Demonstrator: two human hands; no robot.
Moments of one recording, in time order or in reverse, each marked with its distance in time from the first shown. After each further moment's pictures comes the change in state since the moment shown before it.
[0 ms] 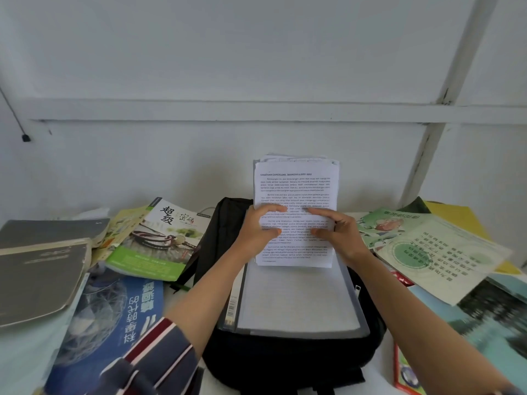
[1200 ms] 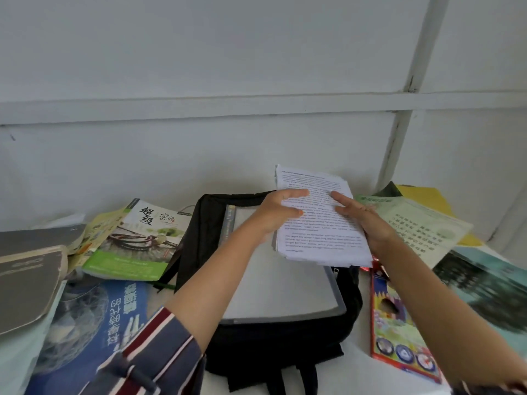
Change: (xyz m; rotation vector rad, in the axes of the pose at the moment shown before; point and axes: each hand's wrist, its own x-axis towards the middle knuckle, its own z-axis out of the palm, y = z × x) left_hand 0.007 0.070 0.052 -0.199 -0.303 -0.256; right_hand -0.031 -0.047 -0.059 0.235 0.176 0.382
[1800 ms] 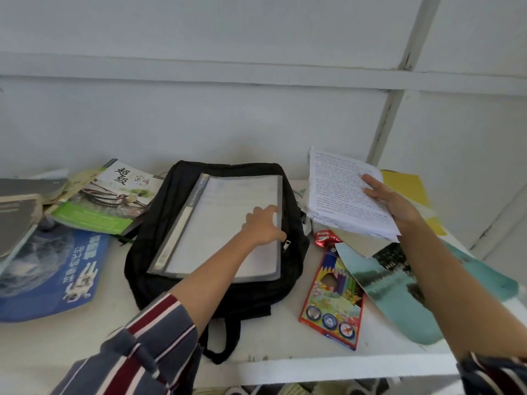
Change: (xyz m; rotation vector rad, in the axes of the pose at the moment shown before) left_hand 0.007 -0.065 0.087 0.802 0.154 -0.314; right_hand -0.020 -0.038 -0.118 0.012 0.066 0.098
